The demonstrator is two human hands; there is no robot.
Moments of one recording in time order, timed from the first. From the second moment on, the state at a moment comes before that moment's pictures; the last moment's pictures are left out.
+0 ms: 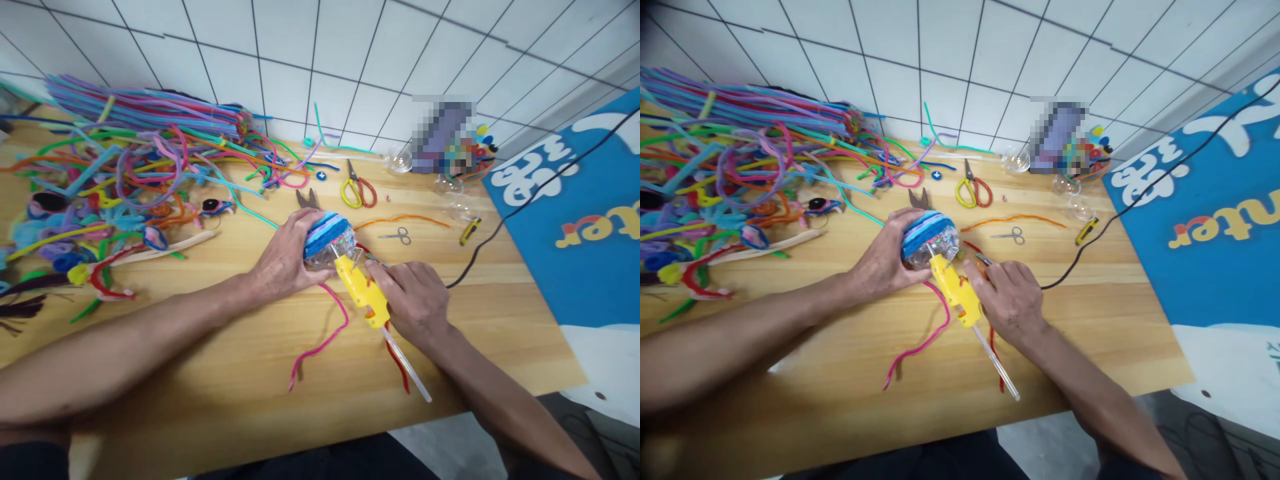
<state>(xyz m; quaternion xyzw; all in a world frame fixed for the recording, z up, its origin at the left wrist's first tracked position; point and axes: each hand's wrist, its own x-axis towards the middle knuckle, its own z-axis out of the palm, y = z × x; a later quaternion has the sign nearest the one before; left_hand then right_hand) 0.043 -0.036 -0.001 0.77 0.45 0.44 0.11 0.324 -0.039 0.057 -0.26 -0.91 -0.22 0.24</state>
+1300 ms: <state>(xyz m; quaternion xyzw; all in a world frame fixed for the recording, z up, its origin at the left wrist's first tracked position) 0.038 -0.034 -0.003 0.78 0.42 0.44 0.12 0.341 -0.030 0.052 -0.28 -0.92 -0.14 0.23</state>
